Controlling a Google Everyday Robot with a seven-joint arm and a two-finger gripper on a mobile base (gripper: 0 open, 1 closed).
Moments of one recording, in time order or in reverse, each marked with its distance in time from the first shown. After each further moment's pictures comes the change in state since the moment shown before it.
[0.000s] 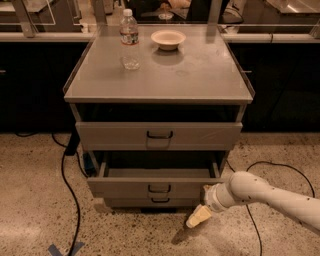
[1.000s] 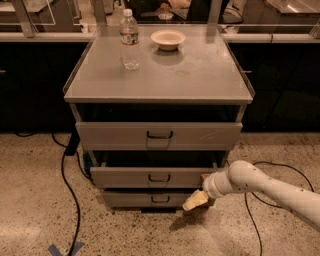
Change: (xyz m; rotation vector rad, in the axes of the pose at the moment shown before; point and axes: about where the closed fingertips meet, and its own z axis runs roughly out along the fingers) arm -0.034 -0.044 0.006 0.027 -0.088 0.054
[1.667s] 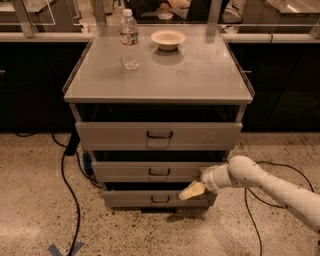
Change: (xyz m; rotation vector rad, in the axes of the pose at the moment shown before) arm -0.032 -0.026 0.005 0.010 -0.103 0.058
